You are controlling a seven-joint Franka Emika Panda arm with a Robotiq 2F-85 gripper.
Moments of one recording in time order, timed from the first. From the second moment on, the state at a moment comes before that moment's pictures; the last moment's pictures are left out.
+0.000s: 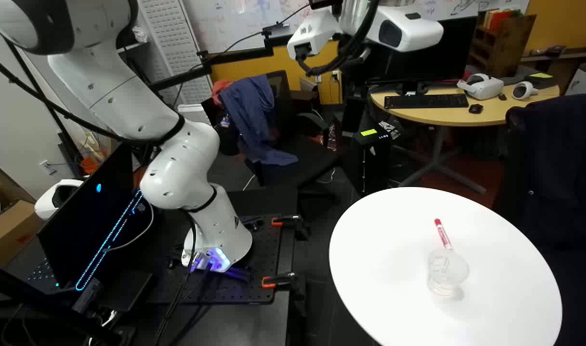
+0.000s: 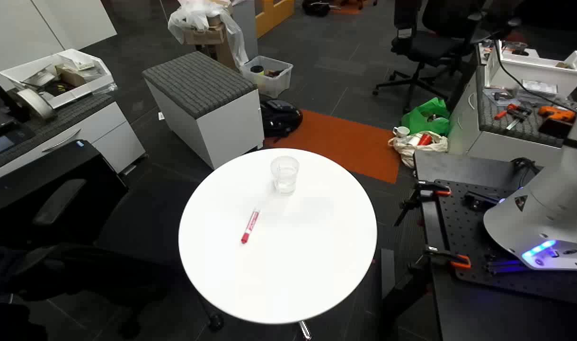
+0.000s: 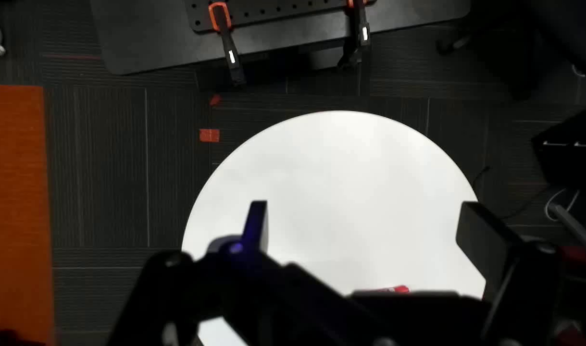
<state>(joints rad) -0.06 -0.38 -0.10 -2.11 0.05 1.52 0.03</state>
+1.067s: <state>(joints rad) -0.06 -0.37 -0.10 -2.11 0.04 1.54 0.03</state>
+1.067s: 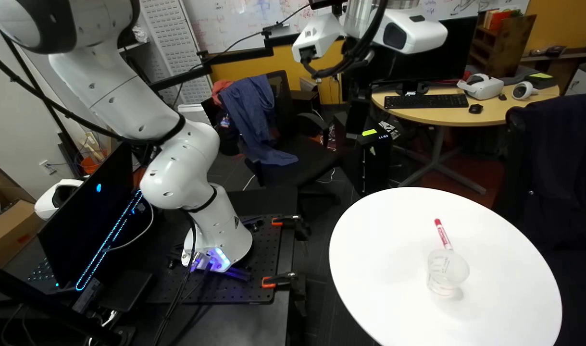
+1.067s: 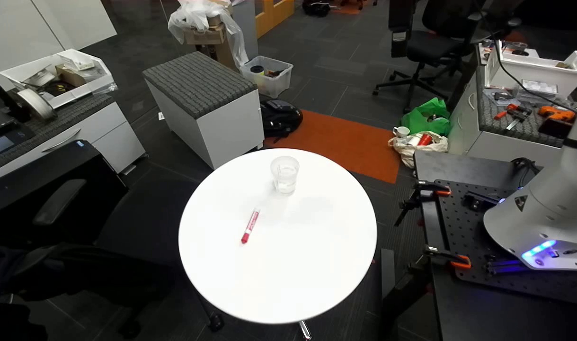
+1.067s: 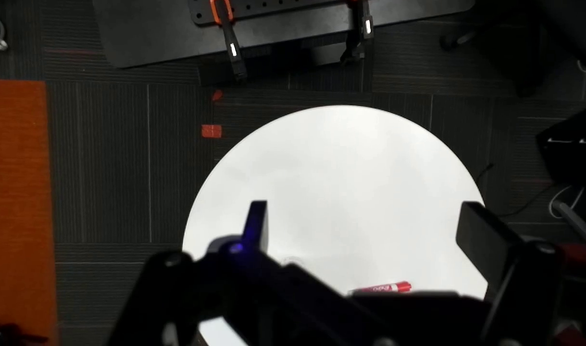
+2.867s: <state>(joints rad) -0.04 -0.15 0.00 -2.11 0.11 2.03 0.40</state>
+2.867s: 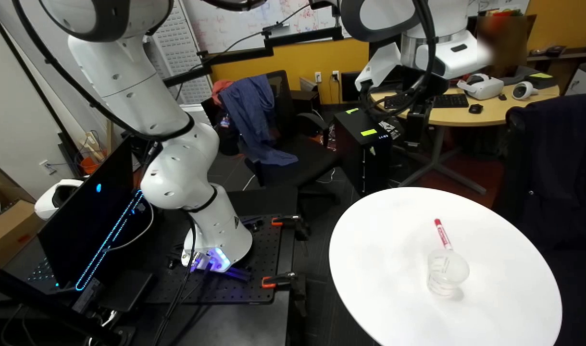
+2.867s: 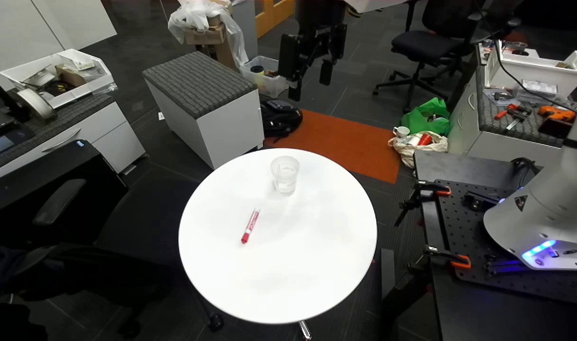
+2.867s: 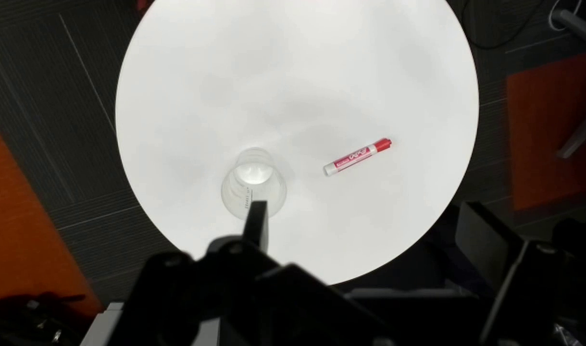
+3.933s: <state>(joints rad) -0.04 -0.12 -0.02 -2.20 0.45 2.26 0.36</state>
